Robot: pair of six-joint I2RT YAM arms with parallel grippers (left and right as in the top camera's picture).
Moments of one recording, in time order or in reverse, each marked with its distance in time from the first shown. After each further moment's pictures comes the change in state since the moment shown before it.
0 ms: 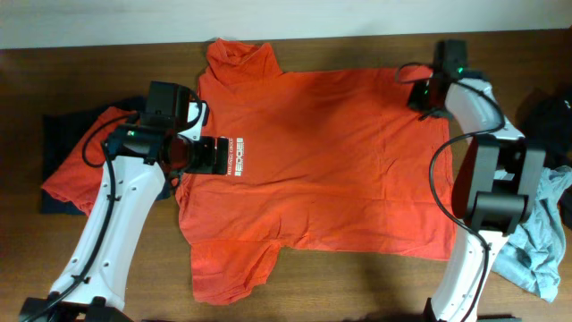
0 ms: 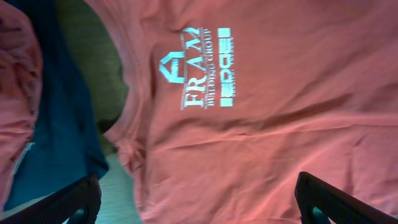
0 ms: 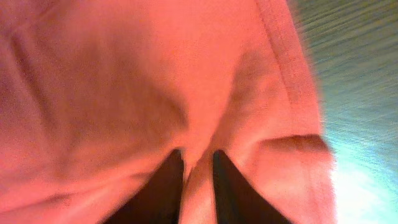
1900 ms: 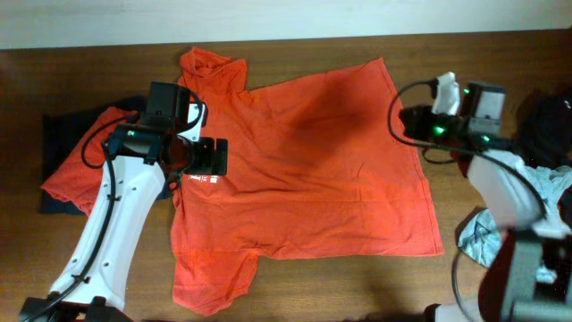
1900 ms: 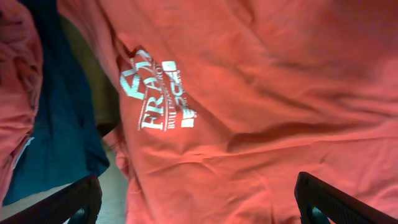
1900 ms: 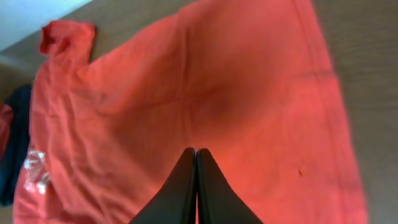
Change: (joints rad) left arm 0.000 0.000 -0.002 -0.008 0.003 -0.011; right arm -0.021 -0.589 -0.720 0.505 -0.581 -0.048
